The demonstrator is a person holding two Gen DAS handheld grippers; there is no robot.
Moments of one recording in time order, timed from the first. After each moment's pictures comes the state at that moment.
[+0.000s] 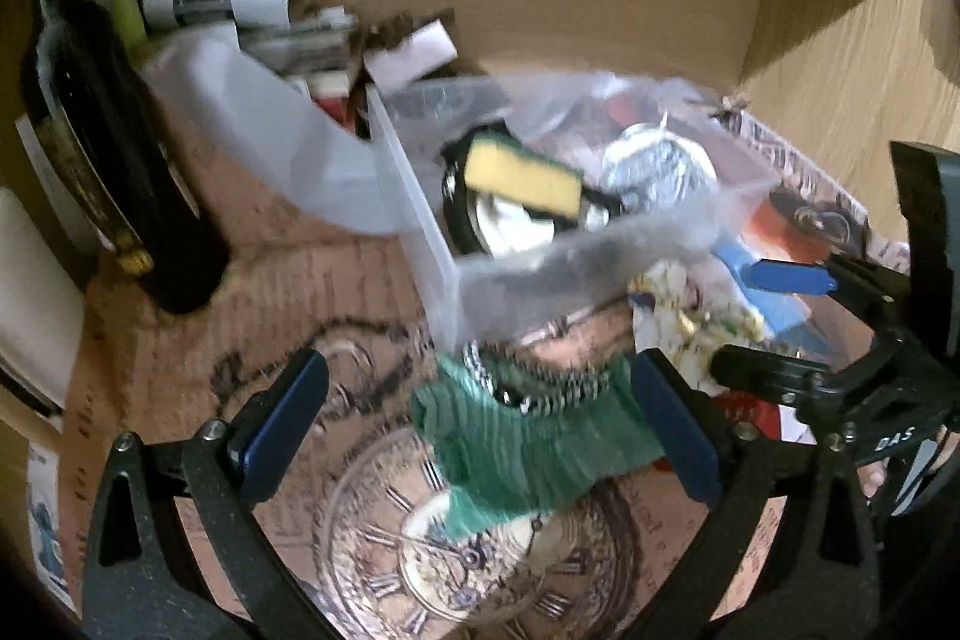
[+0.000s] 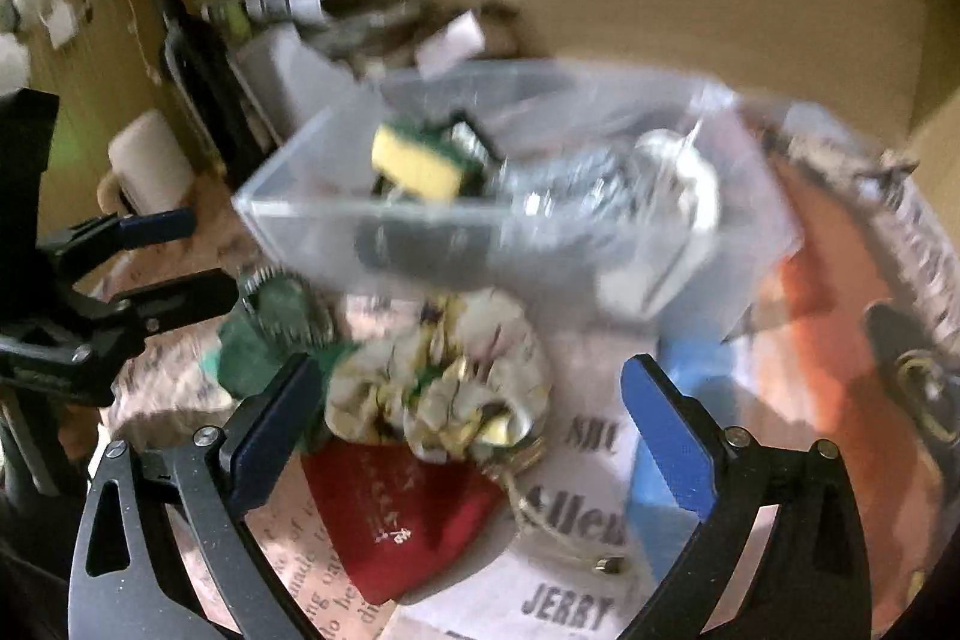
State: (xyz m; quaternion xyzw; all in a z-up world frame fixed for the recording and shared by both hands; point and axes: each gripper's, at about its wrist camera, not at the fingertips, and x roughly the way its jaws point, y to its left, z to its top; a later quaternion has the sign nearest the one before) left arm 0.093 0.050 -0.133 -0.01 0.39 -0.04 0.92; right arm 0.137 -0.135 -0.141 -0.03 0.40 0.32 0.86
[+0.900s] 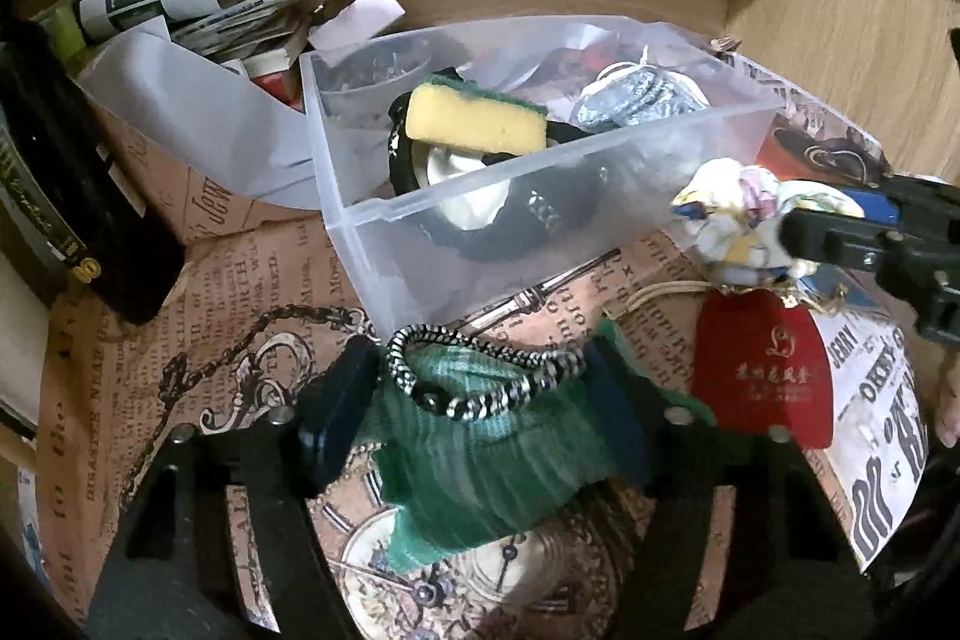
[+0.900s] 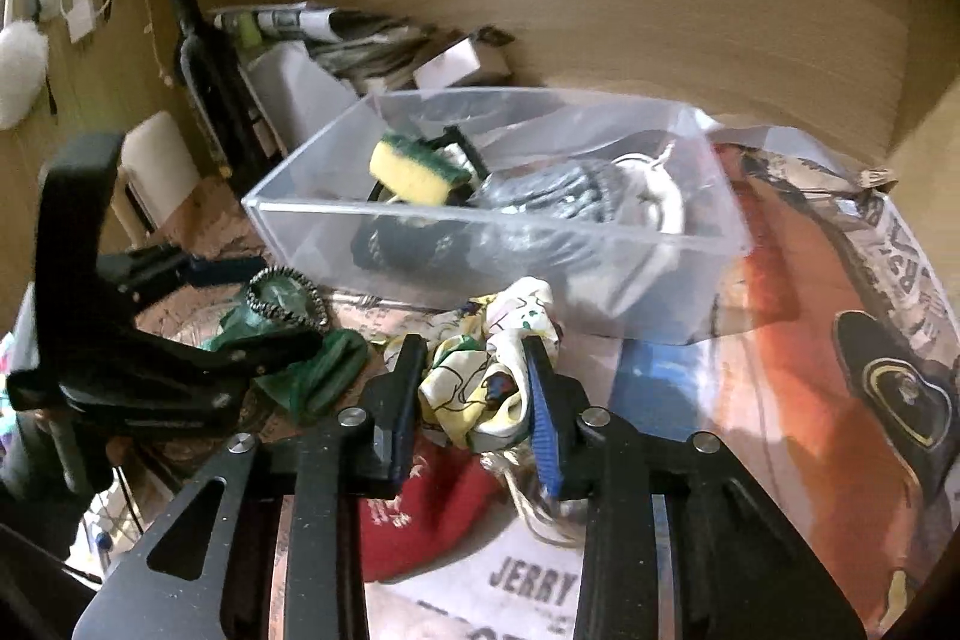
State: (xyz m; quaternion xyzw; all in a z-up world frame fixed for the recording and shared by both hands) left arm 0.109 0.022 -0.163 0.05 0.40 -0.04 0.91; right arm 0.122 -0.164 -0.123 -0.03 0.35 0.31 0.88
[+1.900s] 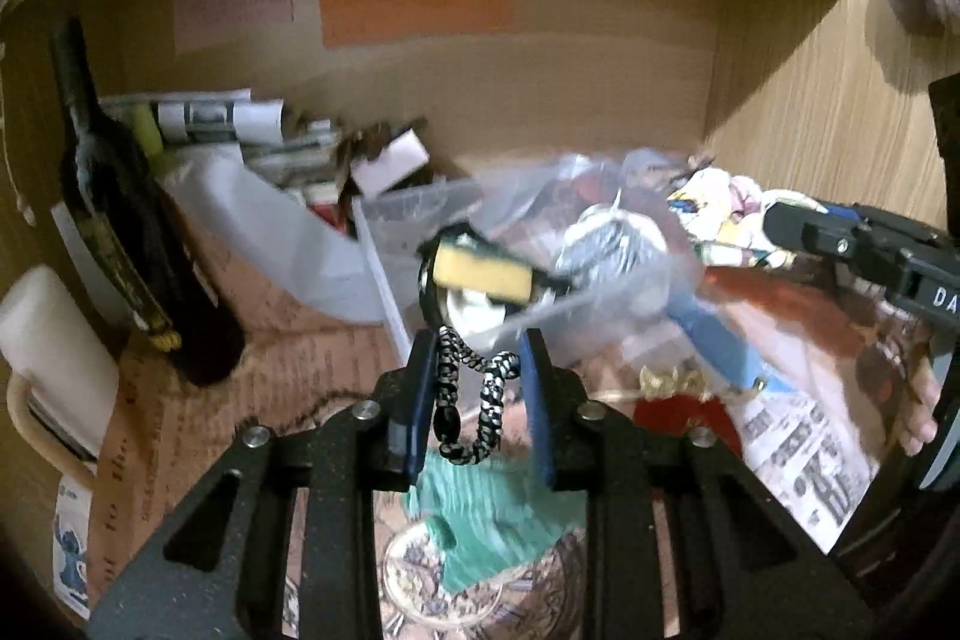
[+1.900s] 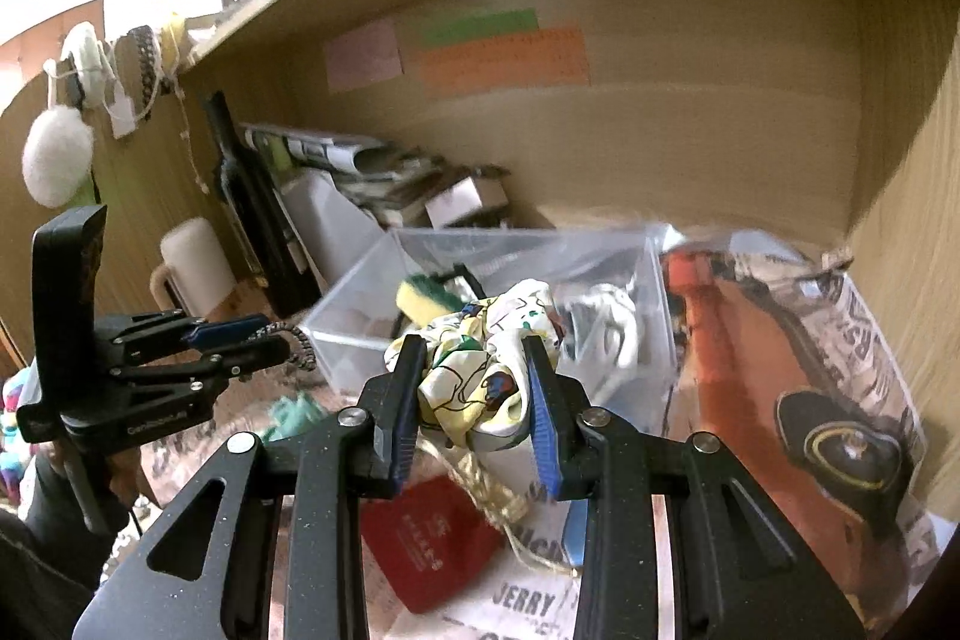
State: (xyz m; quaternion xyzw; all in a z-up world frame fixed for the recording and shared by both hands) left arm 0.069 0.027 -0.084 0.02 0.29 -0.05 0.95; right arm 0.100 -0.186 -0.060 0.01 0.24 0.32 0.92
